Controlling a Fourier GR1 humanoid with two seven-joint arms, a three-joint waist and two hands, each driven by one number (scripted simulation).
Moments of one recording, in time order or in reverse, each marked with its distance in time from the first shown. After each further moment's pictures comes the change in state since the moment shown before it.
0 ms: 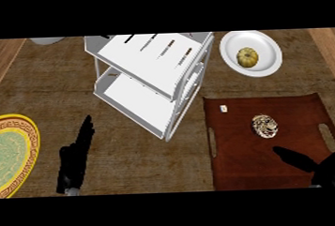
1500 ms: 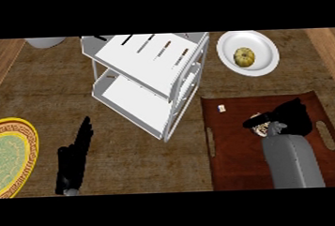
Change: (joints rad) left arm 0.011 -0.012 0.025 0.004 -0.003 -0.017 0.001; right arm -0.489 0.195 -0.219 0.395 0.141 0.495 0.102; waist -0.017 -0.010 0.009
